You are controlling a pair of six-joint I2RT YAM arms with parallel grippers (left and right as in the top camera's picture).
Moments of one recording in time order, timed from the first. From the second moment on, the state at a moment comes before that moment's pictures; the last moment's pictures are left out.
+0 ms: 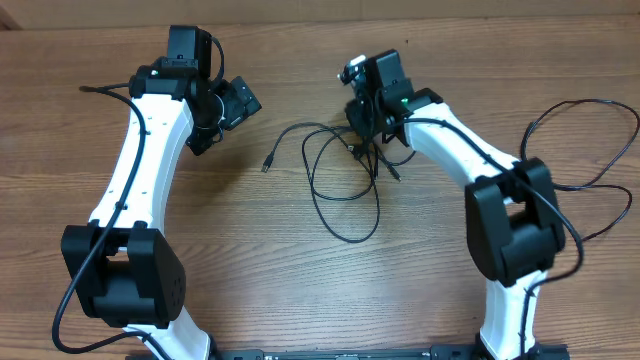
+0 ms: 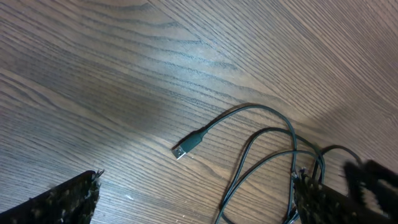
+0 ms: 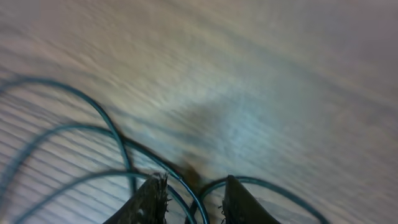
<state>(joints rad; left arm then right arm) -0.07 1.85 1.65 -1.01 0.12 -0.70 0.39 2.12 1.56 -0.43 -0.06 -0.14</state>
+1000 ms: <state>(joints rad) -0.07 1.85 1.65 -1.01 0.12 -0.70 0.39 2.15 1.56 -0.37 -0.10 -0.32</state>
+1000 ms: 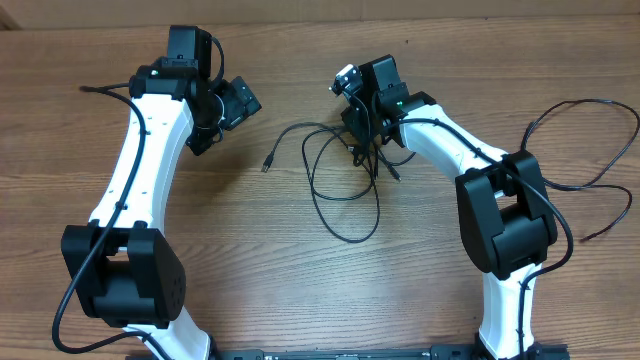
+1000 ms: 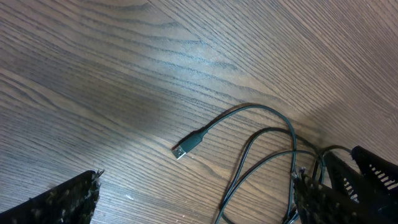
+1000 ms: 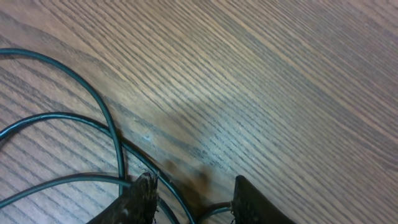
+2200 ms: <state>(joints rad) -0.07 1.85 1.65 -1.01 0.12 -0.70 0.36 2.21 1.58 -0.48 -0.14 -0.32</state>
